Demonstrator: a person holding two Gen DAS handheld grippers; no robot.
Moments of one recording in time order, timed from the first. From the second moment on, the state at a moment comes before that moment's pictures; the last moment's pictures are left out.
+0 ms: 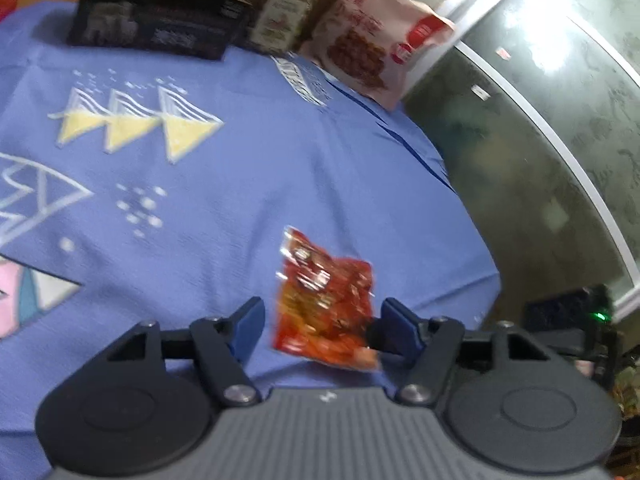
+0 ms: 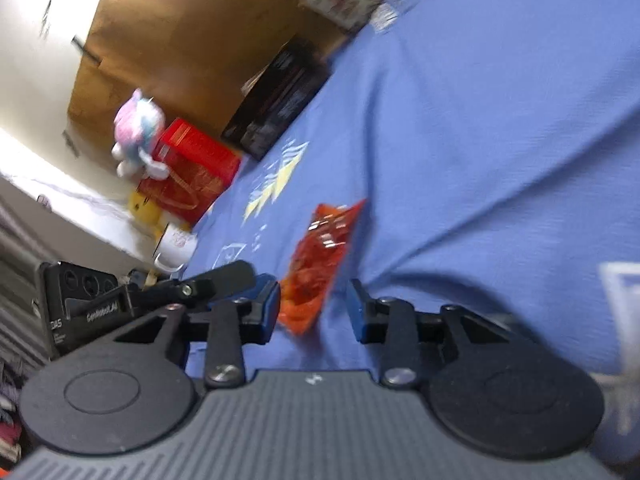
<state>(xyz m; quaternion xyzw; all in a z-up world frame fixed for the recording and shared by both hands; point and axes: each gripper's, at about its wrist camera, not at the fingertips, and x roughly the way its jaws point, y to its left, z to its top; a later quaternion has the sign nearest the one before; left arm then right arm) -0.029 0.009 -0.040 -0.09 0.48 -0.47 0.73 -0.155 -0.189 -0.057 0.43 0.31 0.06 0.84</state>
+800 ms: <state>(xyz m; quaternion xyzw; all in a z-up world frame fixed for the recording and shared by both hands) 0.078 0.012 0.063 -0.11 0.35 -0.39 0.84 -0.015 -0.220 0.009 0.50 0.23 0.16 0.82</state>
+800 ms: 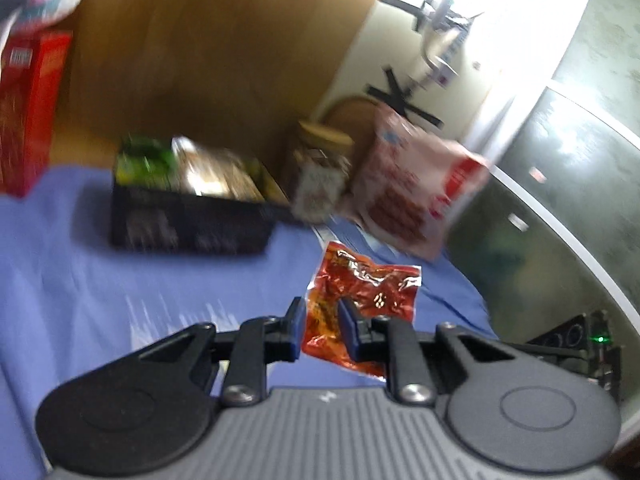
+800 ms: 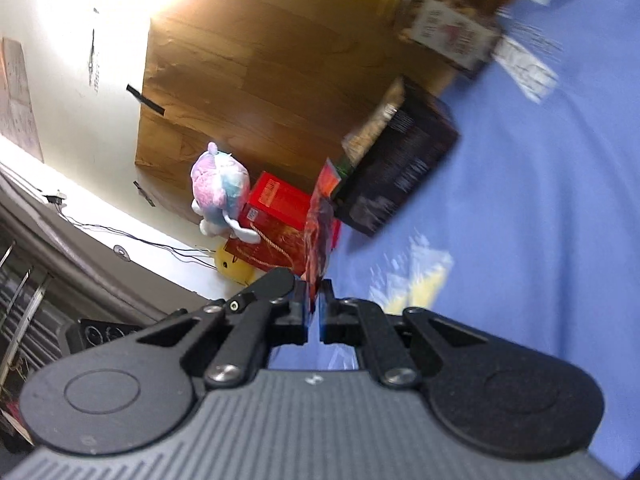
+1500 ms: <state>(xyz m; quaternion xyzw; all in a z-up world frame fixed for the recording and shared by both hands) 0.269 -0.042 0.026 -0.05 0.36 -0.27 0.89 0.183 -0.234 0.014 0.25 0.30 0.05 0.92</state>
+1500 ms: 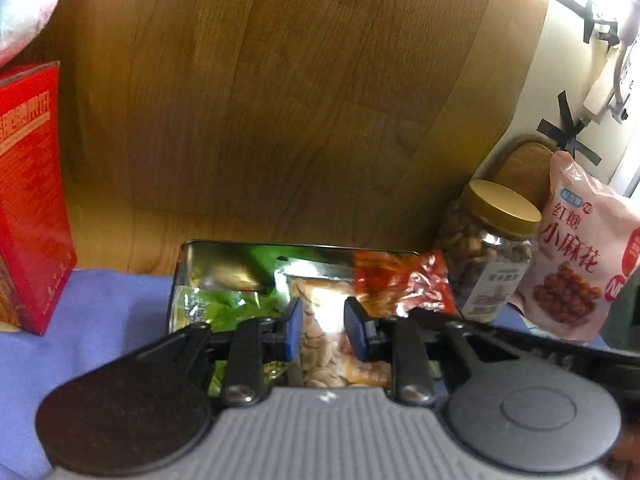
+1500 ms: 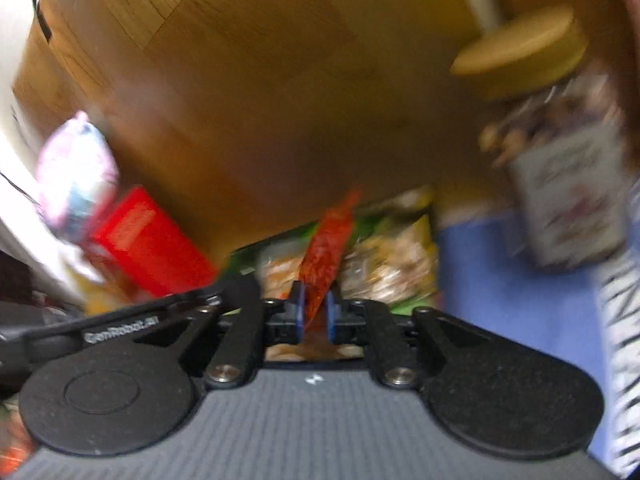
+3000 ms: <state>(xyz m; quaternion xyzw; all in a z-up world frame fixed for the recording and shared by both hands) 0.064 0.005 0.048 0.04 0.31 -0.21 0.92 0.083 -0.266 0.030 0.23 0.23 -0.08 0.94</state>
